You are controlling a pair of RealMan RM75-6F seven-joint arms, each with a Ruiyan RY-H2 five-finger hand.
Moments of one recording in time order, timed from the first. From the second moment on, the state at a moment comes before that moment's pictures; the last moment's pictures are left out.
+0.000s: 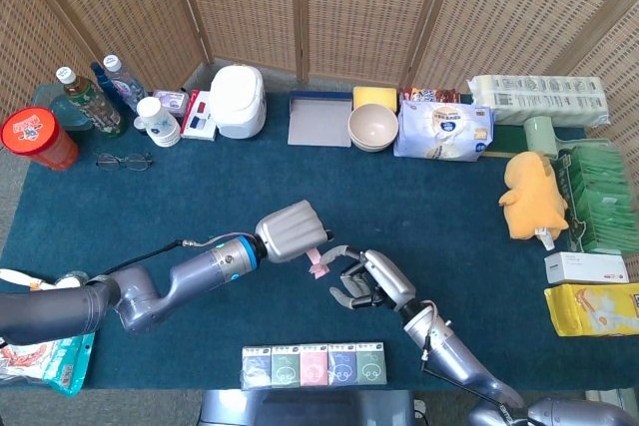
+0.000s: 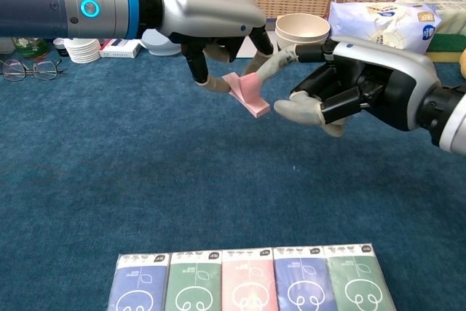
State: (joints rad) left arm -1.17 -1.38 -0.12 -1.56 1.41 0.69 0.35; right arm 0.57 -1.51 0.14 -1.76 -1.40 1.02 0.50
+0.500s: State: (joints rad) left arm -1.18 -1.39 -0.13 -1.56 1.37 0.67 0.37; right arm 0.57 -1.51 0.14 -1.76 -1.40 1.02 0.50
